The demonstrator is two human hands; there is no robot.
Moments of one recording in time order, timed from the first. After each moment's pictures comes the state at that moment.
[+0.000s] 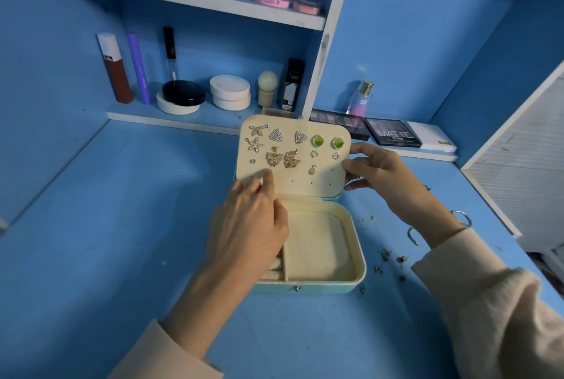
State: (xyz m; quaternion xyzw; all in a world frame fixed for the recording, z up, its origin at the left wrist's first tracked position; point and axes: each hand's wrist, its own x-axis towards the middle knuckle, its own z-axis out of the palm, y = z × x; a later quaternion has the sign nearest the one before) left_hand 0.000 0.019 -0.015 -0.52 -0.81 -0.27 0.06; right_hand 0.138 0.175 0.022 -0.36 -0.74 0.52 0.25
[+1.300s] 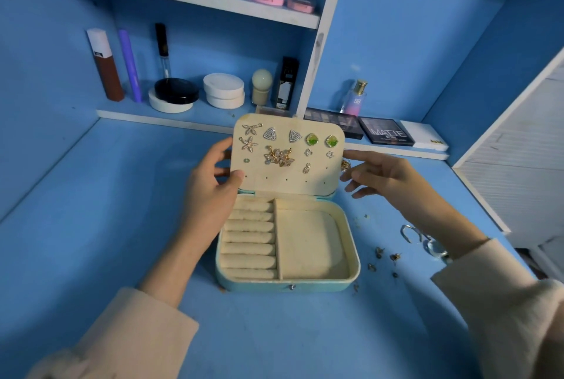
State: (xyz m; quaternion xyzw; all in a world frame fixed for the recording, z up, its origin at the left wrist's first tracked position) left_hand -0.052 0.036 -0.026 -0.38 -0.65 -0.64 -0.18; right_hand 0.163 0.172 0.023 -0.36 -0.76 0.48 0.23
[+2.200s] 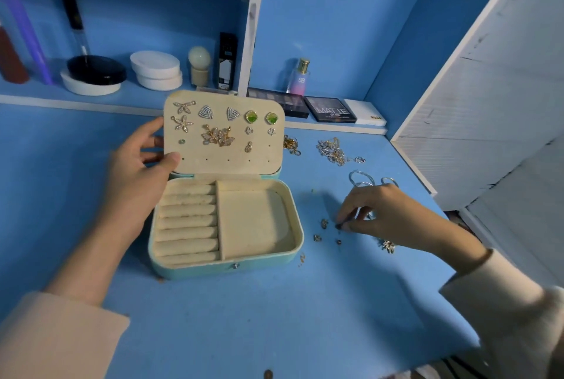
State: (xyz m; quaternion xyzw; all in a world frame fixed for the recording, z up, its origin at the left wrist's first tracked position) left_hand -0.056 0.042 -0.029 -0.36 -0.63 -0.66 -0.20; right_hand 0.251 0.140 0.019 -0.36 -0.90 0.23 0.03
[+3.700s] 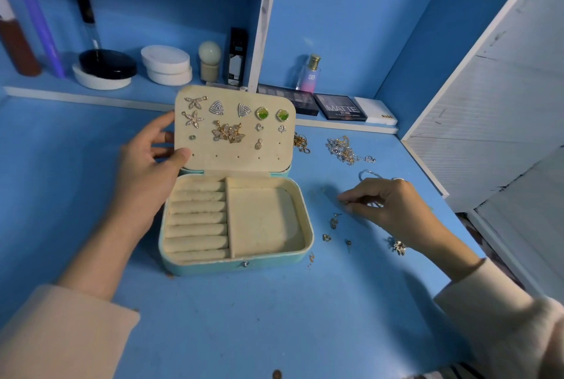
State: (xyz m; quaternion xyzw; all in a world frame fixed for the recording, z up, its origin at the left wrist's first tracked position) left_hand -0.054 0.040 -0.026 -0.35 -0.63 -0.66 -0.20; right_hand 0.243 0.142 -0.001 -0.40 -0.86 0.26 0.21
